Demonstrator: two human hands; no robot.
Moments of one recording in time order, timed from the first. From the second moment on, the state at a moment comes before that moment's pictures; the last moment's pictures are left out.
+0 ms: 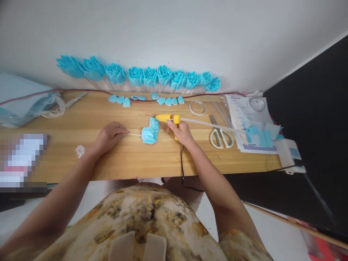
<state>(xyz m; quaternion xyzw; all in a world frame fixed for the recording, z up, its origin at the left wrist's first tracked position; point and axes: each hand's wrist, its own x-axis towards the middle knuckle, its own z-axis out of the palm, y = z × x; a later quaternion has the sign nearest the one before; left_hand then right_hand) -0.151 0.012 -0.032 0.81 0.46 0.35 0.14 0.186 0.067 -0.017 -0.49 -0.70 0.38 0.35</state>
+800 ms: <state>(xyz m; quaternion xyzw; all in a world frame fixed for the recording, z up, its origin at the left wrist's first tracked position) -0.150 0.012 -0.033 0.80 0.47 0.35 0.15 0.185 0.067 -0.016 -0.49 -0.73 0.35 0.32</state>
